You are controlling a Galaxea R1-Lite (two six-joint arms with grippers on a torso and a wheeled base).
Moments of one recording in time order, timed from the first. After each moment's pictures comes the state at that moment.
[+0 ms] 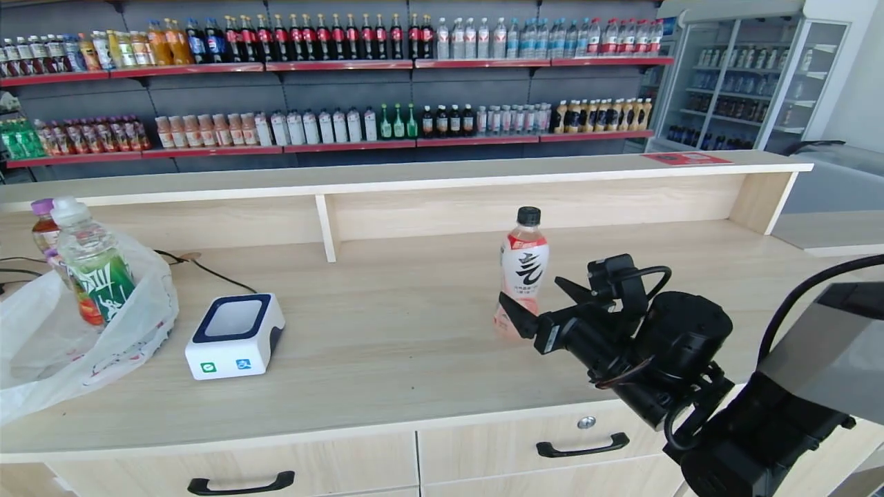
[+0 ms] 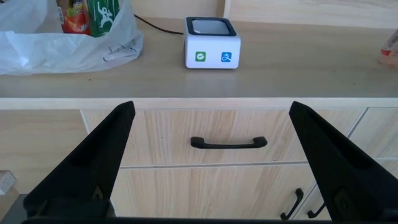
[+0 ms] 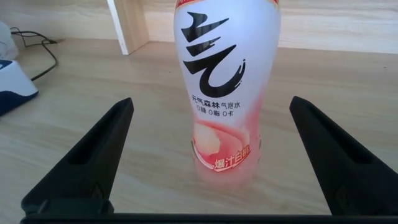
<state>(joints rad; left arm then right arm) 0.00 0.00 0.00 -0.01 0.00 0.01 0.53 2.08 -0.58 -1.57 -0.08 0.06</state>
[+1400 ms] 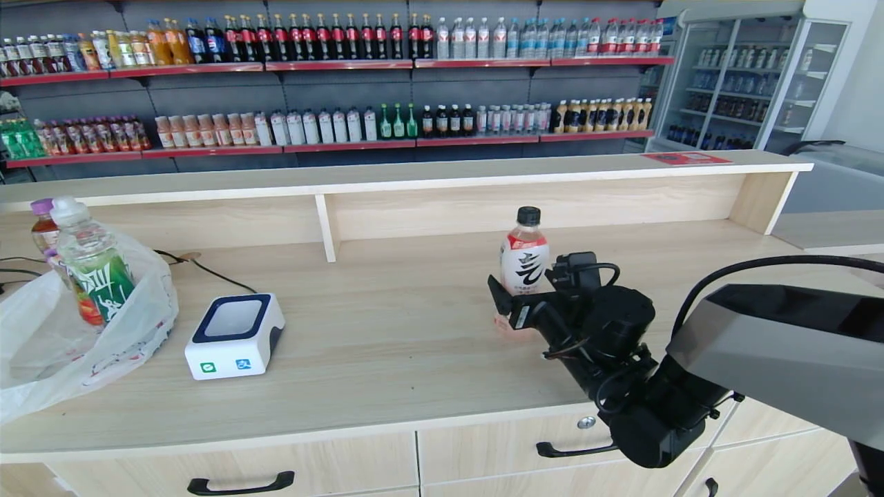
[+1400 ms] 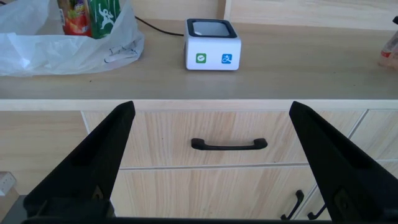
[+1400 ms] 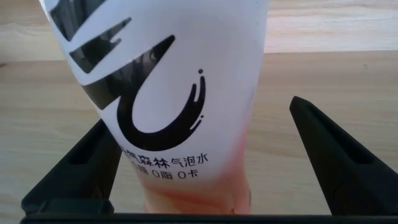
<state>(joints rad) 0.00 0.00 0.00 -0.01 0.00 0.01 0.52 2.29 -0.84 -1.57 -0.22 0.06</state>
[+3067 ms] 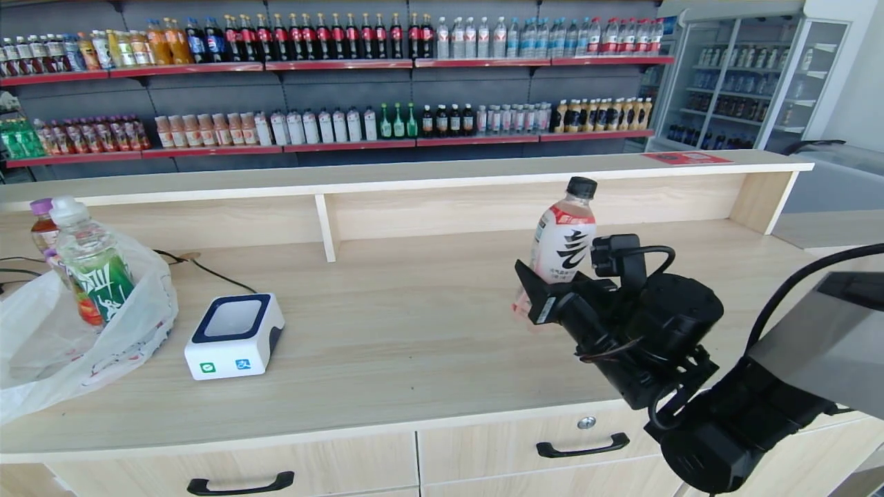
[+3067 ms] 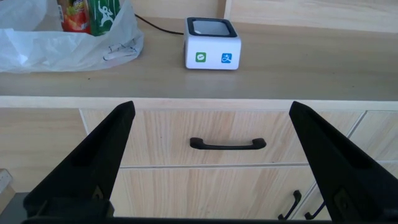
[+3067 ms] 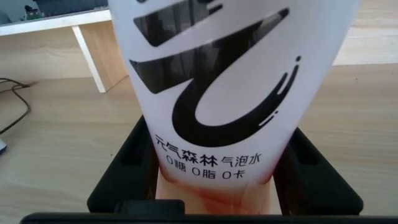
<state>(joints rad) 0.00 0.00 0.00 -0.01 0.00 -0.01 0.56 2.07 -0.66 -1.57 -0.22 0.10</state>
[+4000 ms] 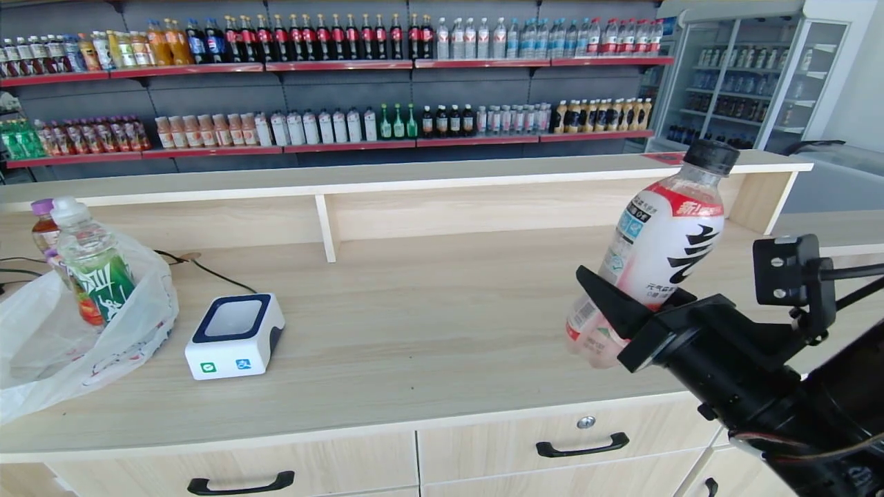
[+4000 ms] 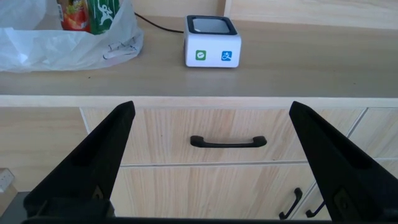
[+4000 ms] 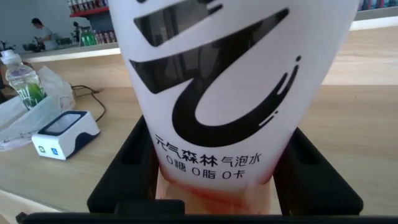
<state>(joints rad) 0.00 0.00 0.00 0.00 0.00 0.00 0.66 1.64 -0.30 -1.57 -0.19 0.11</state>
